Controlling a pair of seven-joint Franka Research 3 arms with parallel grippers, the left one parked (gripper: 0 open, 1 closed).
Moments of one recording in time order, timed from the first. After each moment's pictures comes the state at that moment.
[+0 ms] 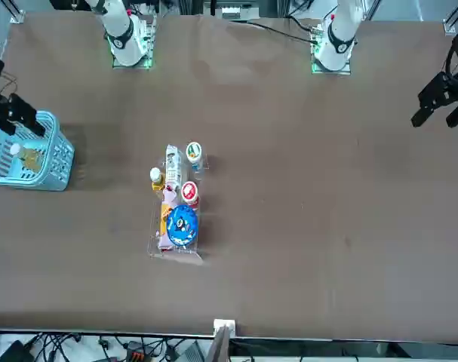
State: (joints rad) arm 0.03 -0.02 -0.08 -1.59 0.04 1.64 0.00
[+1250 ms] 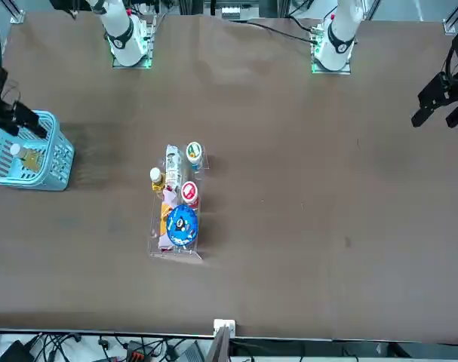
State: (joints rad) arm -0.09 0.01 -0.06 -1.73 -0.01 1.73 -0.11
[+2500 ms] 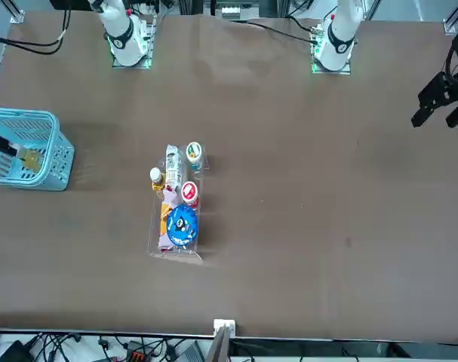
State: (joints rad) arm -0.31 0.25 -0.17 -1.78 -0.02 1.97 -0.44
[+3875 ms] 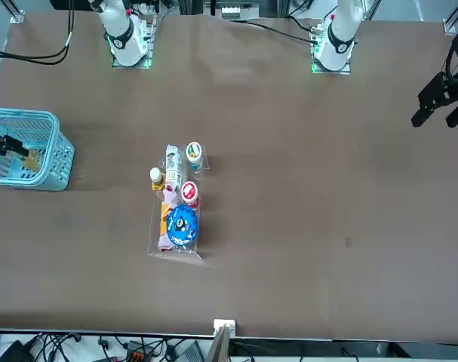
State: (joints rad) arm -0.38 0.28 -0.17 -1.95 -0.02 2.17 -0.52
